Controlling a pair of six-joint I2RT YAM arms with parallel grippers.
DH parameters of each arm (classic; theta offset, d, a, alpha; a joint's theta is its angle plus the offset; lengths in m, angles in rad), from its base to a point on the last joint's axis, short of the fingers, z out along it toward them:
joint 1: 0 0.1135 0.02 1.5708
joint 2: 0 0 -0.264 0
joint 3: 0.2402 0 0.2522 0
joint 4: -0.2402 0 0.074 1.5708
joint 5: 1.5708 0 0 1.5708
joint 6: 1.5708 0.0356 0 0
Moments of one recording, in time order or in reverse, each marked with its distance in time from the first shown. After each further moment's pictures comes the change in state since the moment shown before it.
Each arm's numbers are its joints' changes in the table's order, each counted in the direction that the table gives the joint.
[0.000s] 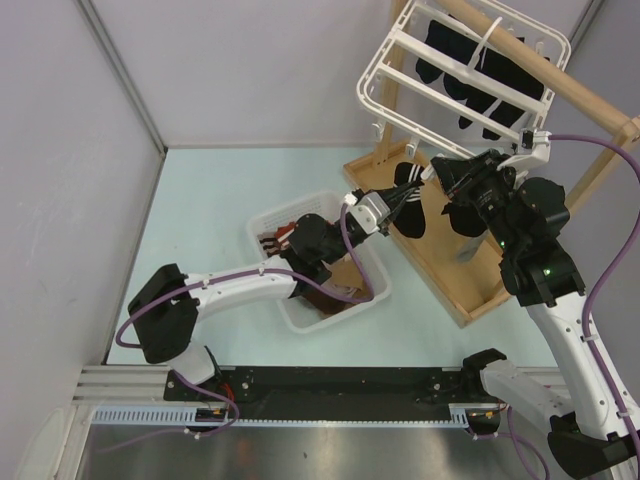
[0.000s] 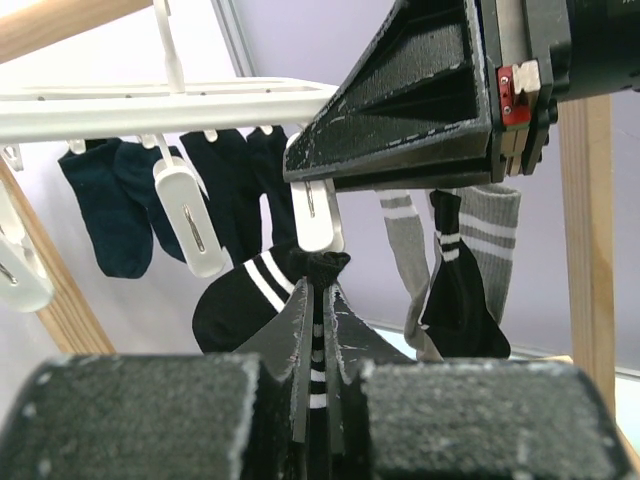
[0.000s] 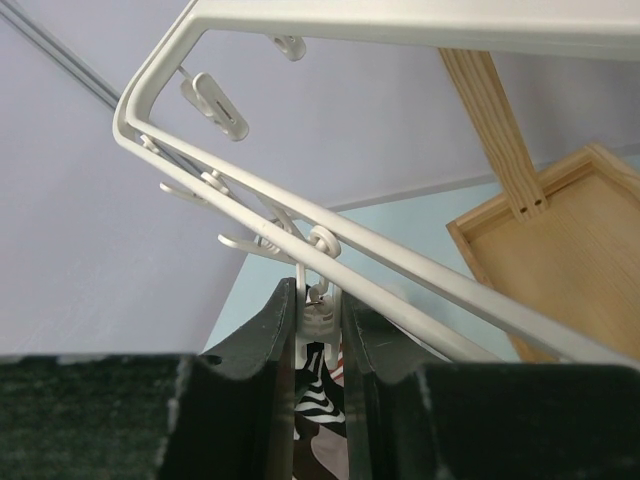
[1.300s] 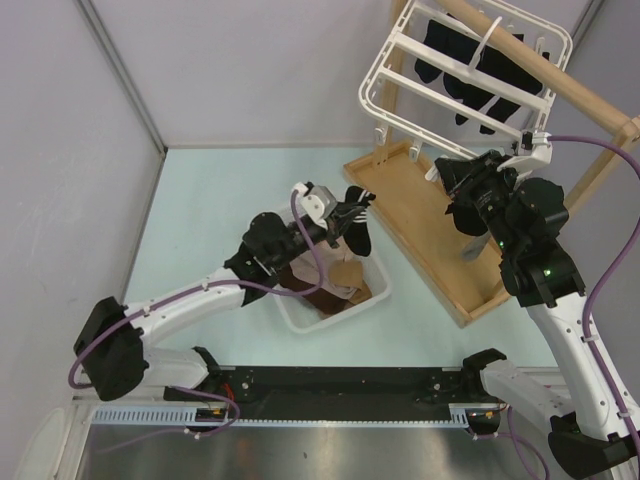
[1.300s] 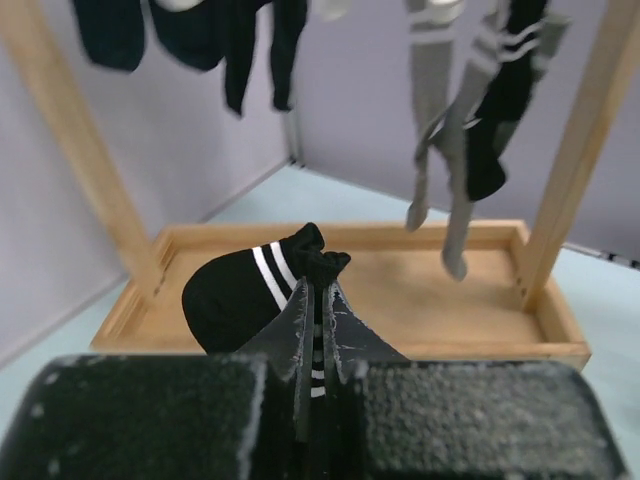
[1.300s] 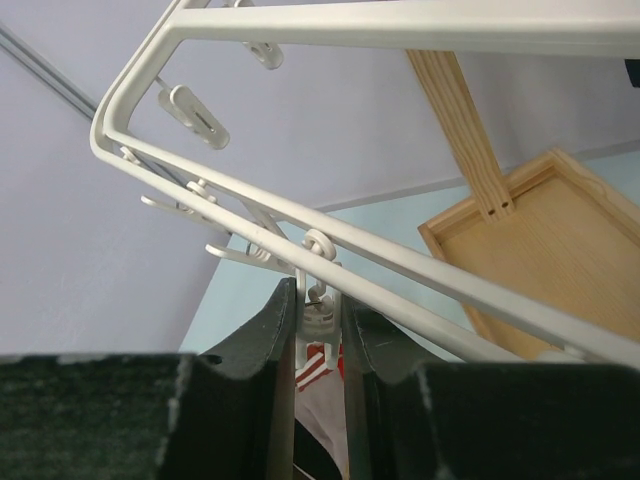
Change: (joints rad) left arm 0.203 0.363 -0.275 -0.409 0.087 -0.243; right arm 0.002 0.002 0.000 -0.022 0.055 -0.045
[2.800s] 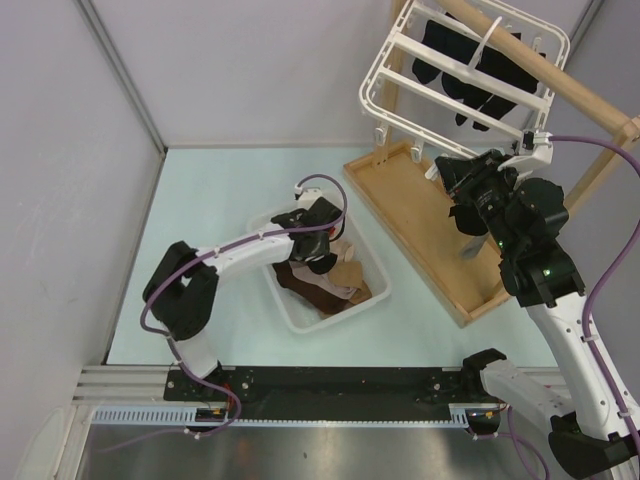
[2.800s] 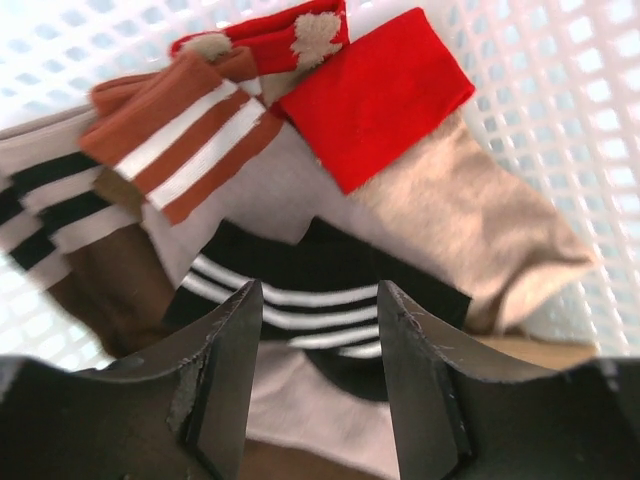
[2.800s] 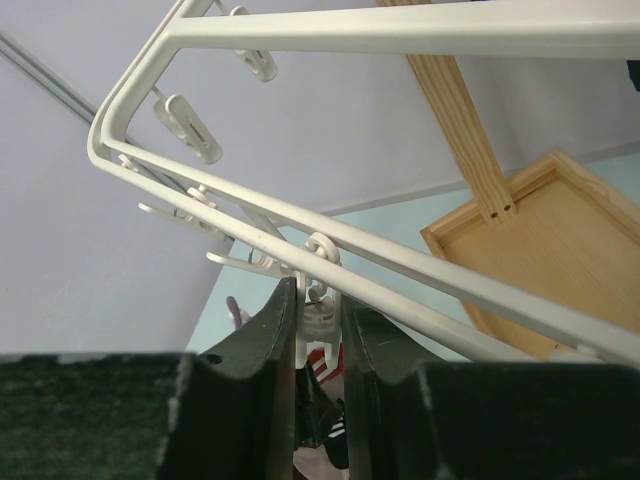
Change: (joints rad) left arm 0.064 -0.484 0.391 -1.103 -0.601 -0.717; right arm 0.002 -0.001 0.000 0.011 0.014 0.014
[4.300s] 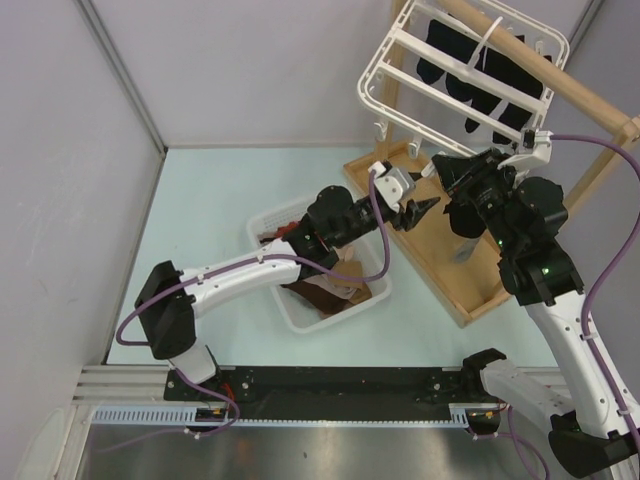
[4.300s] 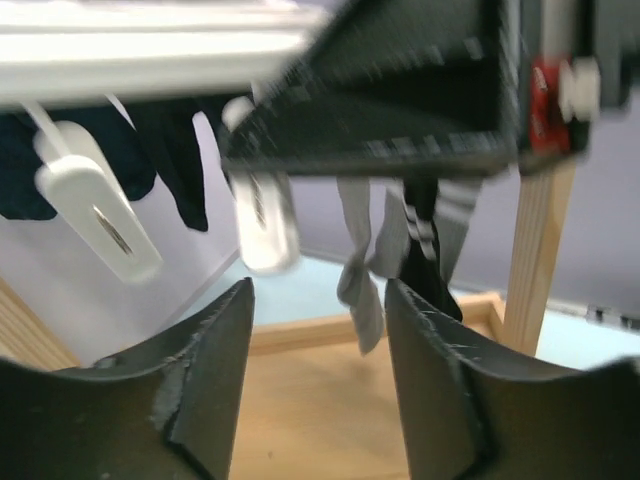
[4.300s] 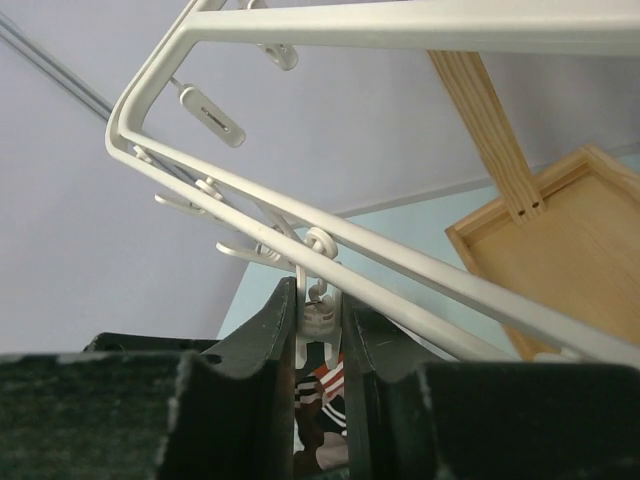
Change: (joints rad) left arm -0.260 0.077 0.142 1.064 0.560 0.843; right arm 0.003 -0.007 0.000 0.023 -0.023 0.051
